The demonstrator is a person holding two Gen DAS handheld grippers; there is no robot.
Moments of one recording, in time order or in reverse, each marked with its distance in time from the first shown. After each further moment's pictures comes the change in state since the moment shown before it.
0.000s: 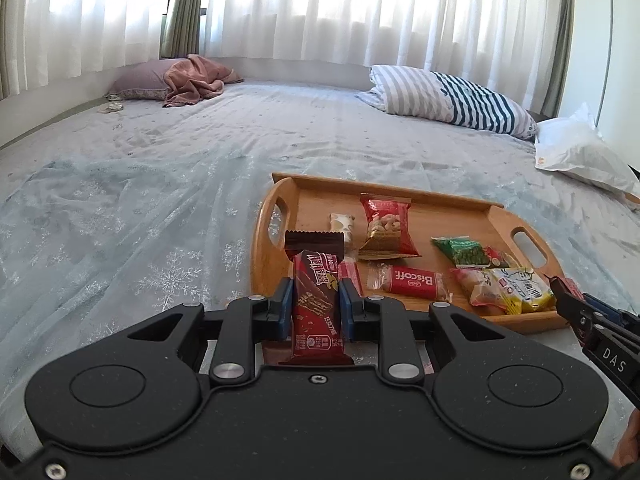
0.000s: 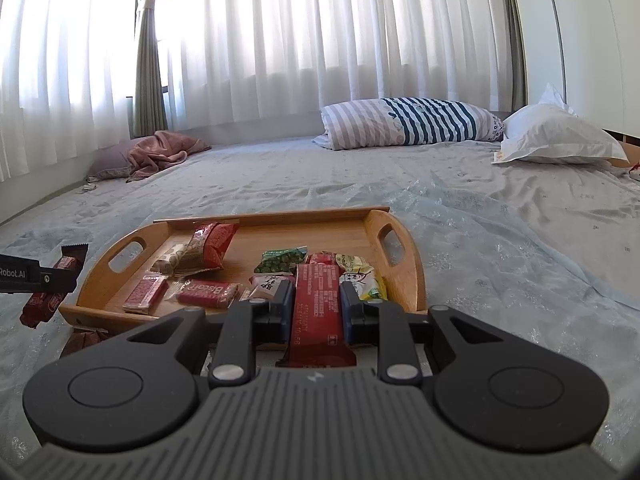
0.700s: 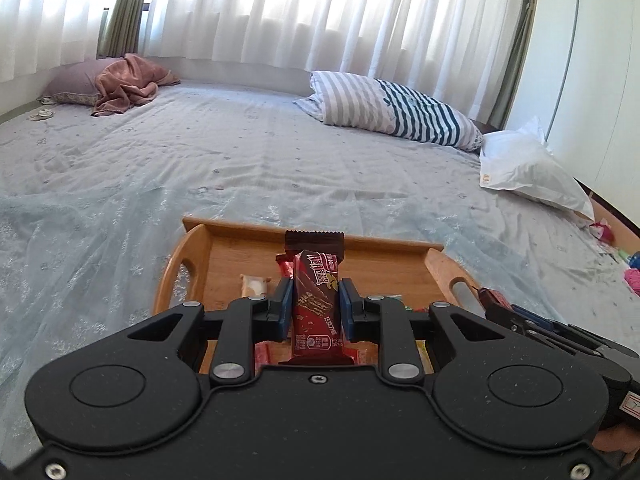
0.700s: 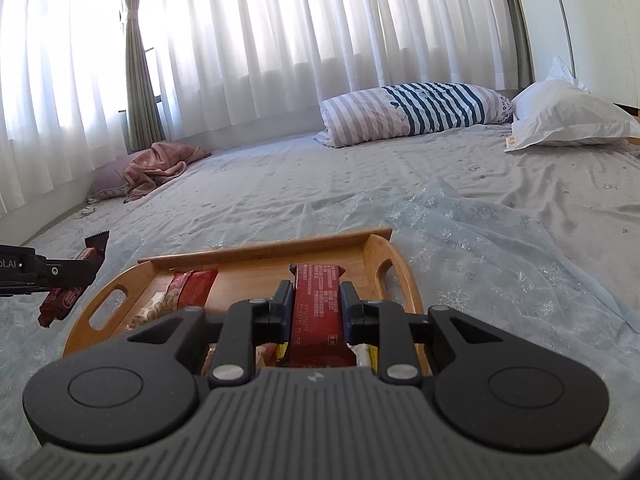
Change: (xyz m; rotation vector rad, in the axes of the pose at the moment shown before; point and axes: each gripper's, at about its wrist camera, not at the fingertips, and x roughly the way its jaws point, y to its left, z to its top) left arm 0.051 -0.034 0.075 0.001 0.019 -0.206; right arm 0.065 -0.035 0.052 0.082 0.042 0.058
